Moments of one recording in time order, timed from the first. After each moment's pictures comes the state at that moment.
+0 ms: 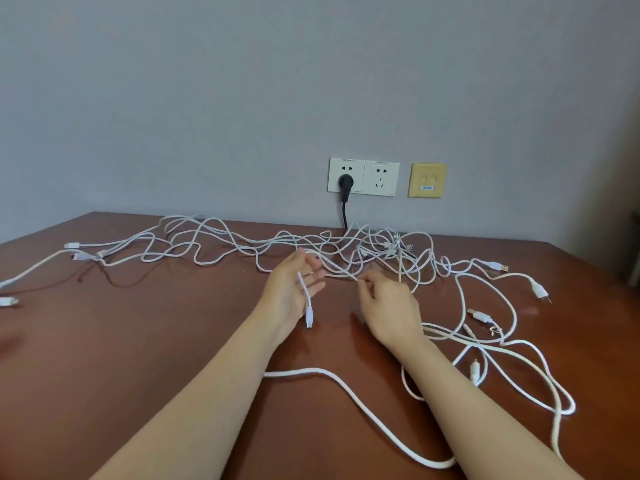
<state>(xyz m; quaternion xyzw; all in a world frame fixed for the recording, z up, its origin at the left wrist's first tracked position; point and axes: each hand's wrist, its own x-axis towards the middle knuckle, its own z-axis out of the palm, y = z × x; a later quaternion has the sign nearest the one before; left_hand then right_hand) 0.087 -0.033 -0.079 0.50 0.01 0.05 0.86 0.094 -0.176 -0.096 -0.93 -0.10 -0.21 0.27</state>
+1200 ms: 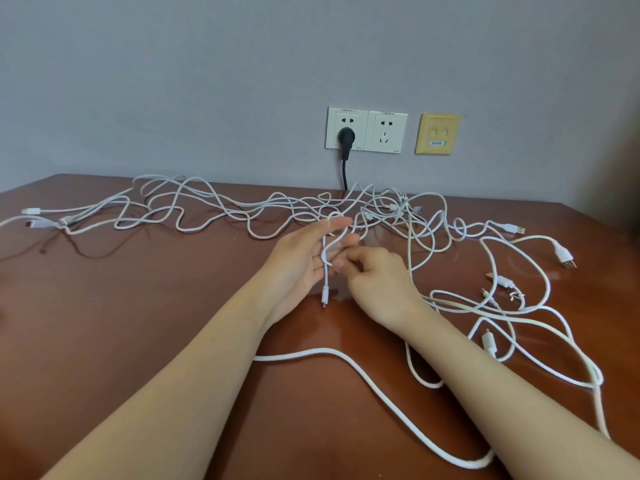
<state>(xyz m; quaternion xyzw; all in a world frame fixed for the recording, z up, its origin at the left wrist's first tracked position) 0.083 -0.033 -0.085 0.56 -0.07 -0.03 0.83 0.079 -0.155 -0.090 -0.92 -0.16 -0.11 0.34</state>
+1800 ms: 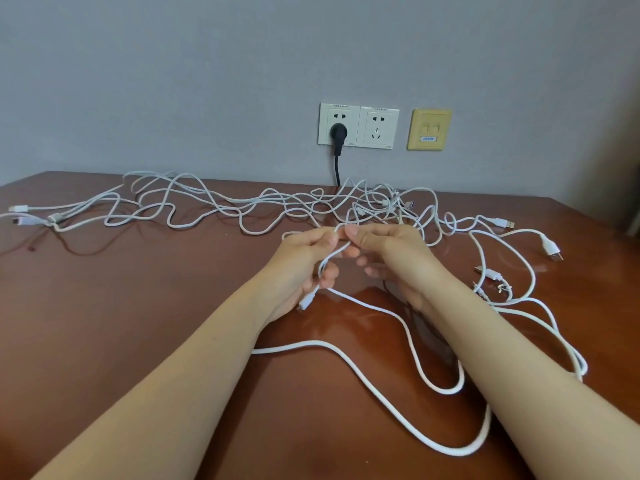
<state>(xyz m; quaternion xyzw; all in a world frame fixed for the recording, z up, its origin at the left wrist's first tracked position) 0.076 -0.042 -0.087 0.64 -0.07 -0.05 0.76 0.088 -0.176 -0.071 -0.75 -0.09 0.04 0.66</state>
